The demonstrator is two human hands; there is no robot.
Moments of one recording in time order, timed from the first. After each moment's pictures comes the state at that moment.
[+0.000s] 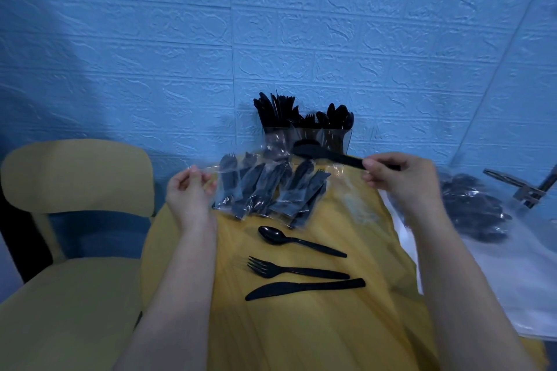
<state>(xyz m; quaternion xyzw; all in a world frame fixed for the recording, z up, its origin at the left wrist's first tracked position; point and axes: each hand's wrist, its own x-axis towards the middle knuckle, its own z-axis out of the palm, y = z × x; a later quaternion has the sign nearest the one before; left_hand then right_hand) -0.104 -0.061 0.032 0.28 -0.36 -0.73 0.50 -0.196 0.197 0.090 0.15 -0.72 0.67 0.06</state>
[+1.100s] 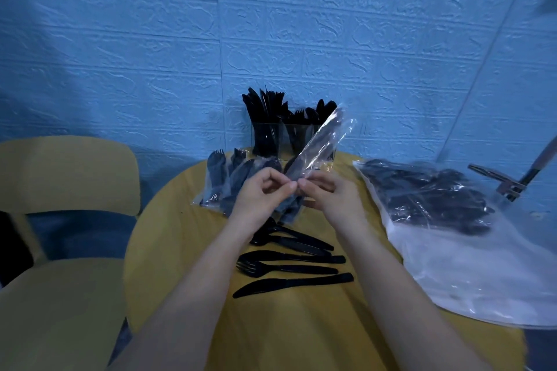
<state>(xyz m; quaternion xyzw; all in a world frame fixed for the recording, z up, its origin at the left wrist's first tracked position) -0.118 0.012 0.036 0.06 -0.75 -0.62 0.22 -0.166 0.142 0.050 0.19 -0.72 0.67 -0.05</state>
